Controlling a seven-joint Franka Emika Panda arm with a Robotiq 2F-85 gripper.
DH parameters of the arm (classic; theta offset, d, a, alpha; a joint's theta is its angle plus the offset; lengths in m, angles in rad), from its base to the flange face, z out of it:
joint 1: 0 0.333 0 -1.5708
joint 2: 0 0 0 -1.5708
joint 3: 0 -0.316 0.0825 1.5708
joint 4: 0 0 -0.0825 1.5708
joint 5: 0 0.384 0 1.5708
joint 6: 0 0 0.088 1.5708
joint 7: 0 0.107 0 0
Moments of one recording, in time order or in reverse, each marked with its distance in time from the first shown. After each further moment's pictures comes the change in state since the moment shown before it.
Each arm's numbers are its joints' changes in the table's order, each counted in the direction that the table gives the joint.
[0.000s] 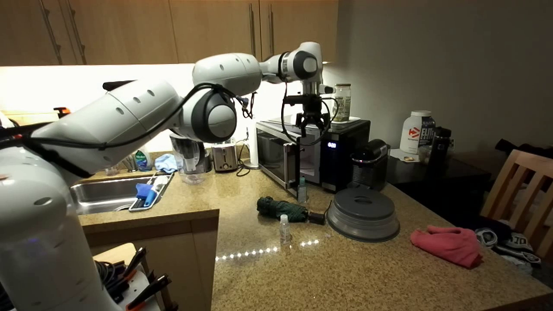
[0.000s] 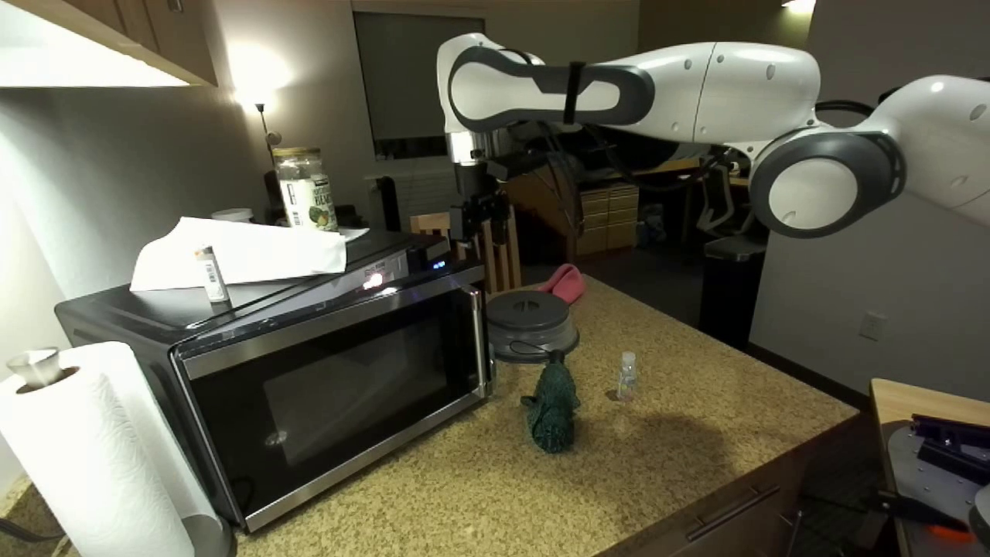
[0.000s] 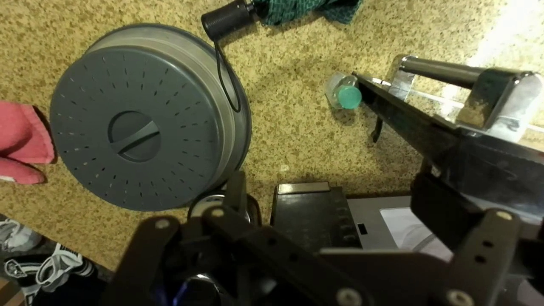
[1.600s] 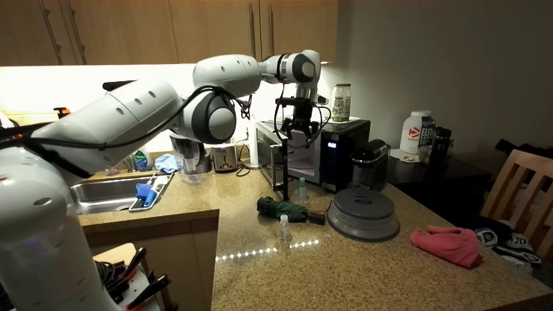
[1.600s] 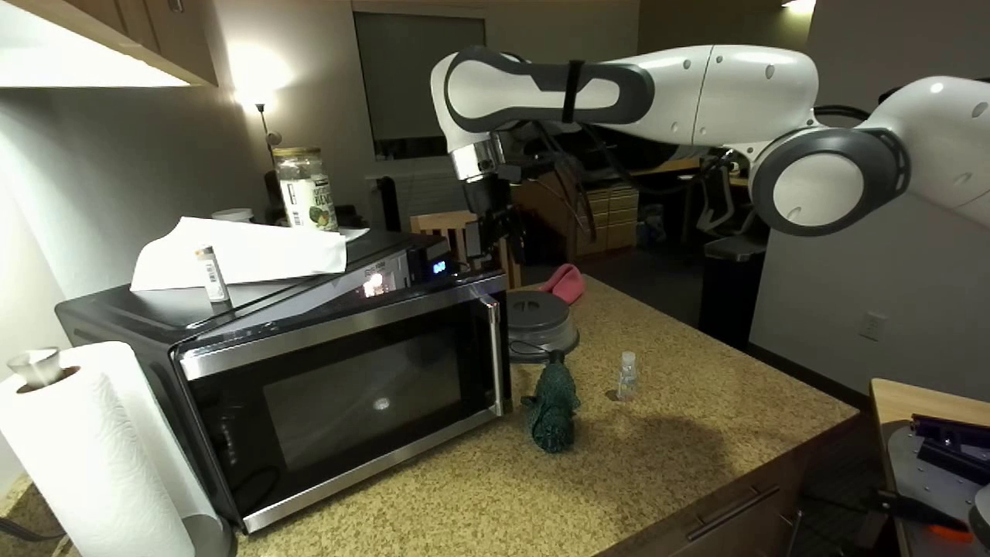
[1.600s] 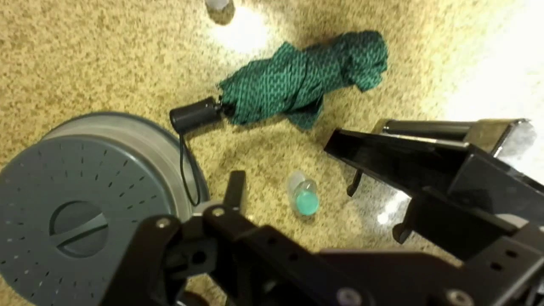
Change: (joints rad) arm -0.002 -0.001 -0.065 0.015 0.022 -0.237 -0.051
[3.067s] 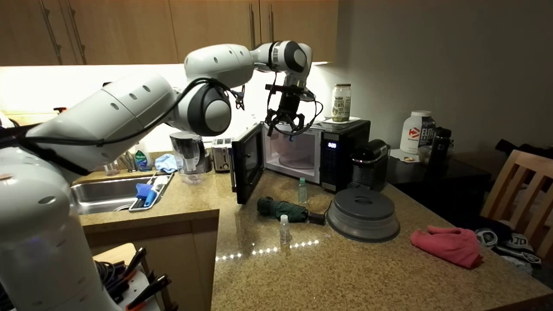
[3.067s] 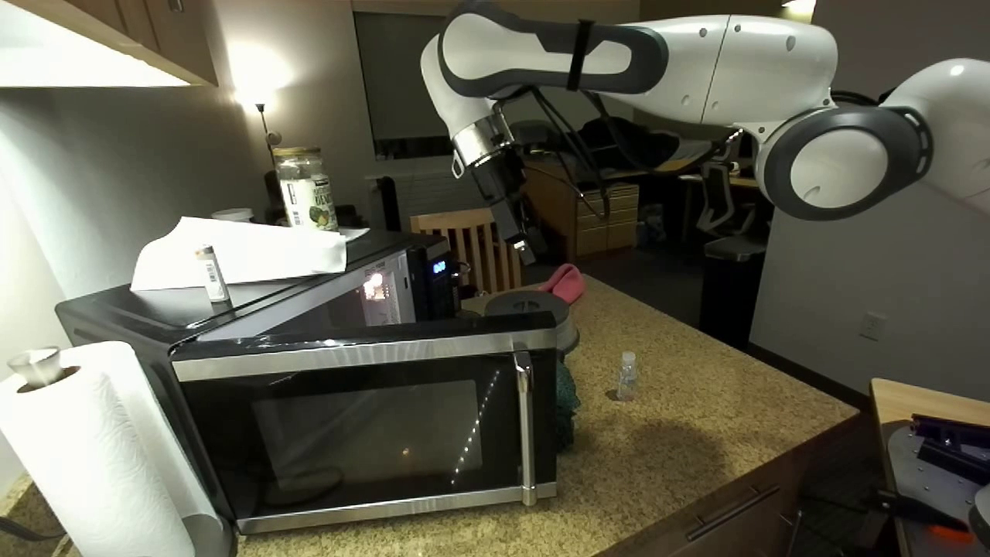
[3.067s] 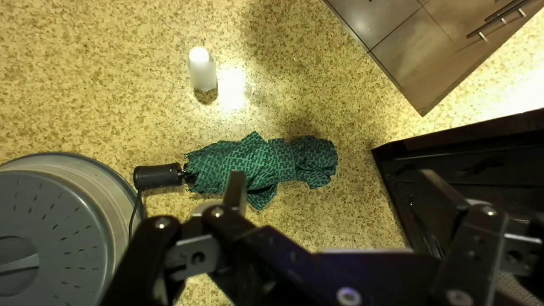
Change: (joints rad) arm 0.033 -0.056 -0.028 0.001 -0.011 -0.244 -0.186
